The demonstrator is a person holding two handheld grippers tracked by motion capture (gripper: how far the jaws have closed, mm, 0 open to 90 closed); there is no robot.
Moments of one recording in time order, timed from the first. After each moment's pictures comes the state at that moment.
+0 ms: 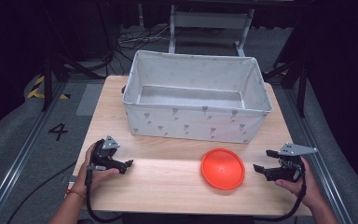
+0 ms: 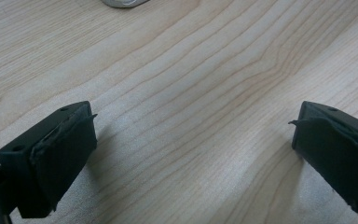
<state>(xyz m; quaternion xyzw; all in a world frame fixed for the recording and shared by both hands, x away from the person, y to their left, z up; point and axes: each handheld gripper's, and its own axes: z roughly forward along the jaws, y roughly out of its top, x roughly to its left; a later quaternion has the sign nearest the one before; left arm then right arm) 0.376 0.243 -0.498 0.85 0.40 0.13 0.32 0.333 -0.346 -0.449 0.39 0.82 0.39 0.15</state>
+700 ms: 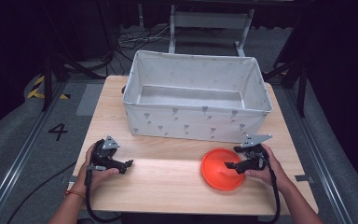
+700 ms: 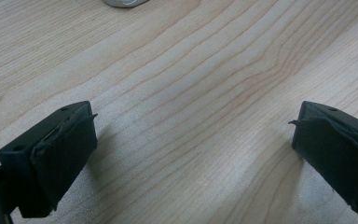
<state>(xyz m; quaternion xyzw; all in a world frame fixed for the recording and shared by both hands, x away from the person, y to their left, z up) 0.375 0.243 -0.498 0.85 0.40 0.13 0.32 0.378 -0.263 -0.471 0.32 0.88 0.36 0.08</state>
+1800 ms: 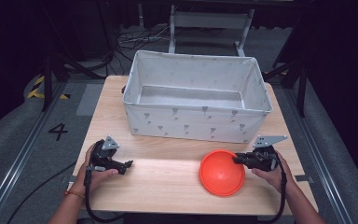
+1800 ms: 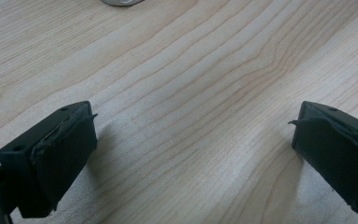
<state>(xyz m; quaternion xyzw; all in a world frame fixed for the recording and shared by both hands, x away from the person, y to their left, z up) 0.374 0.244 -0.498 0.85 0.39 0.13 0.32 0.364 -0.289 -0.453 0.32 0.85 0.42 0.05</state>
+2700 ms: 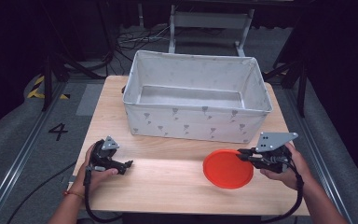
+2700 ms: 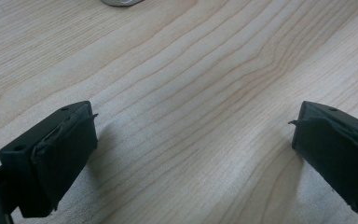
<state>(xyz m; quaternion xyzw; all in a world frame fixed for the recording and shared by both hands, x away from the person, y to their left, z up) 0.374 0.244 -0.498 0.85 0.39 0.13 0.32 0.326 -0.259 -0.350 0.18 0.91 0.35 0.15</state>
